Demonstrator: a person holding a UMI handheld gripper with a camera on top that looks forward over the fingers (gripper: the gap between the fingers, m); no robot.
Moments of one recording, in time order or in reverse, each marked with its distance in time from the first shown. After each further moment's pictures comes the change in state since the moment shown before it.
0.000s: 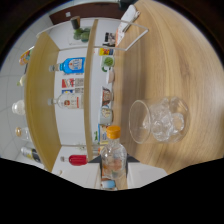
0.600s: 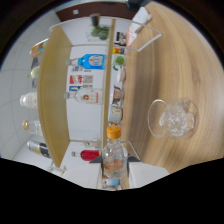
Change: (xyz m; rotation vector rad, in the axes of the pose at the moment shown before) arm -0.034 0.008 -0.011 -0.022 -0.066 -0.050
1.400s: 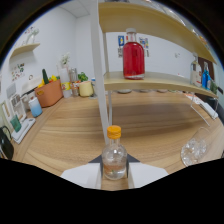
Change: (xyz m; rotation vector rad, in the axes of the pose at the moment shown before) arm 0.108 0.121 0.065 -0.126 0.457 -1.355
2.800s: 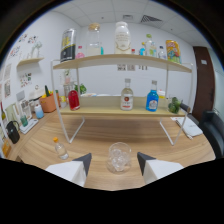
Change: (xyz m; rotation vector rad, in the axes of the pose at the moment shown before) arm 0.190 -0.049 -0.144 0.095 -0.056 -0.080
